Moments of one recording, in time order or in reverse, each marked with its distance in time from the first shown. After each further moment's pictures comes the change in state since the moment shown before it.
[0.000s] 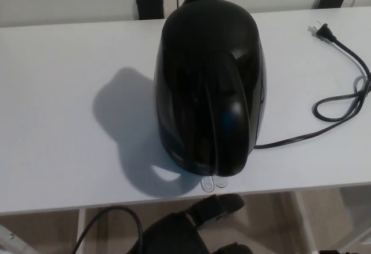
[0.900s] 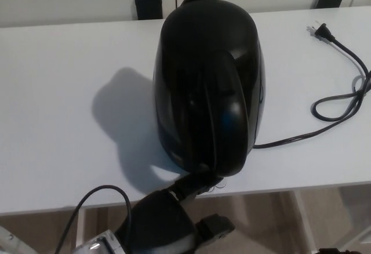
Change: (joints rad) left_arm -0.086 -0.035 0.049 0.195 -0.026 0.001 0.046; right_arm 0.010 0.001 -0.003 -0.050 -0.004 0.038 0.000
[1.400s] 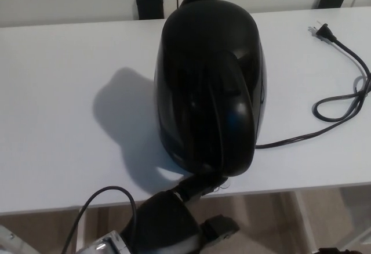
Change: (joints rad) left_arm -0.010 -0.023 -0.021 0.028 0.002 0.001 0.013; right_arm 0.001 0.000 0.001 -0.006 -0.003 0.010 -0.001
